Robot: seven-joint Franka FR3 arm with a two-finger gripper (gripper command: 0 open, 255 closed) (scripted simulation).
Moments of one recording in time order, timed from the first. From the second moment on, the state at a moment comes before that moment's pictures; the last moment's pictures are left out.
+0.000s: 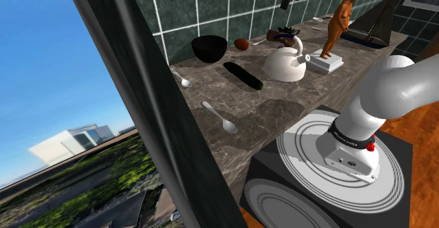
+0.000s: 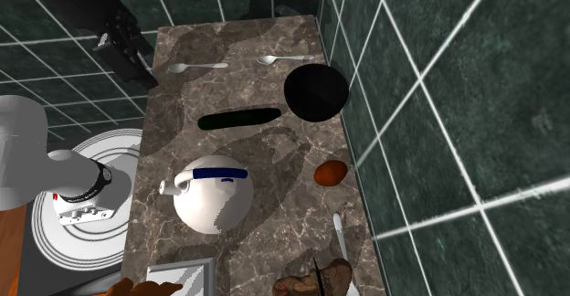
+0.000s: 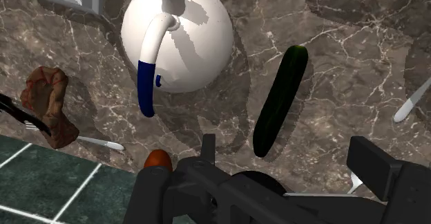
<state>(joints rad) -0.01 -0.78 0.01 -2.30 -0.10 1.71 -0.03</state>
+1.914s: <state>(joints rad) -0.04 0.12 -0.27 -1.96 0.02 2.24 -0.52</state>
